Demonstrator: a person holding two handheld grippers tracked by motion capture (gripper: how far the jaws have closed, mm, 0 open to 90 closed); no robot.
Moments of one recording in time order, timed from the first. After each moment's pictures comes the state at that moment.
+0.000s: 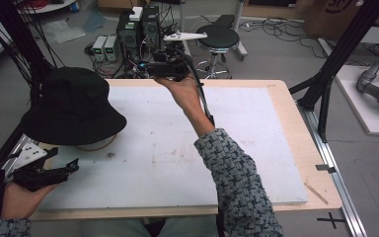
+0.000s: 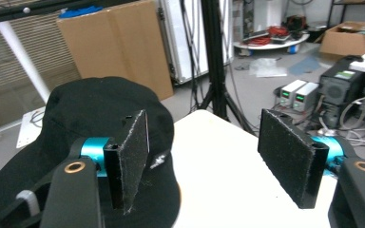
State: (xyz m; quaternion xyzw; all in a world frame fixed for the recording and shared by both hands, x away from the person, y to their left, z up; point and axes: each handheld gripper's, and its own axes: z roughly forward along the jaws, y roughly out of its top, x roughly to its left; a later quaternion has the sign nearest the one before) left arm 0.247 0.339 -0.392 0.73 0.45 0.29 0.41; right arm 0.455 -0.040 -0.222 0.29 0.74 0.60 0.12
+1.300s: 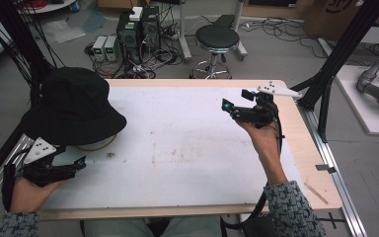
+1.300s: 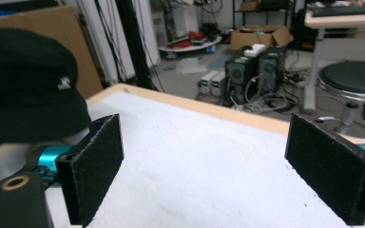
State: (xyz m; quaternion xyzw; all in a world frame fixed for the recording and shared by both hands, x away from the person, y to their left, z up) left arm 0.261 0.327 -0.394 0.75 0.44 0.29 0.41; right arm 0.371 -0.238 -0.299 0.39 0.69 0.57 0.22
